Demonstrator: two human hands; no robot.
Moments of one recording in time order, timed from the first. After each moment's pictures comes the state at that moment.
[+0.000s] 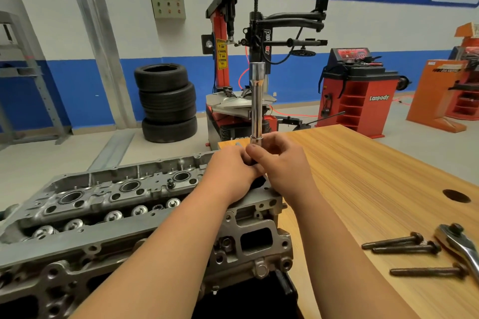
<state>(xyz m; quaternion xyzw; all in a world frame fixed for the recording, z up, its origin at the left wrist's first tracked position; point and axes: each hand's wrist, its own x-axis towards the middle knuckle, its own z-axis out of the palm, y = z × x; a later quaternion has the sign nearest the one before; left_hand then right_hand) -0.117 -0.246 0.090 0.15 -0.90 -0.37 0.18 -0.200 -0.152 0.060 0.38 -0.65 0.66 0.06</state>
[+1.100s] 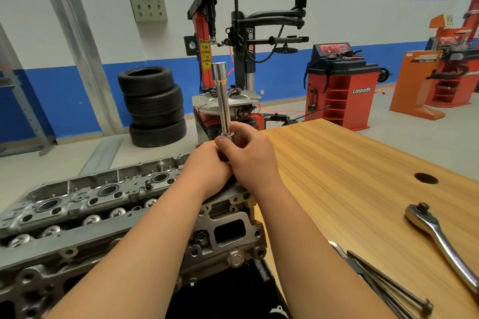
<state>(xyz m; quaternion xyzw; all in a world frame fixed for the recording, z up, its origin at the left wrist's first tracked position) -0.119 -0.242 0.095 0.12 -0.92 -0.30 0.20 -0.189 -0.162 0.069 0.32 -0.70 0.63 0.12</state>
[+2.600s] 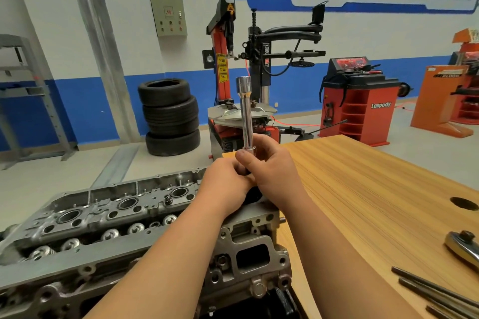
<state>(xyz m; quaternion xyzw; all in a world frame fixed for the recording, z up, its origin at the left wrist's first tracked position) -0.122 -0.250 0.090 0.17 -0.88 -0.40 0.20 -0.203 -0.165 0.072 0.39 -0.62 0.68 0.03</state>
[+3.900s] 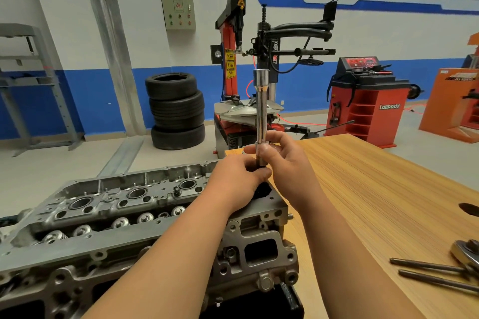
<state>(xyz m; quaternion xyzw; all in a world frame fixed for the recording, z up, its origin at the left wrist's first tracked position) -0.116 -0.250 0.089 0.12 -0.88 -0.41 0.19 -0.197 -0.154 0.073 0.39 -0.58 0.71 -0.04</state>
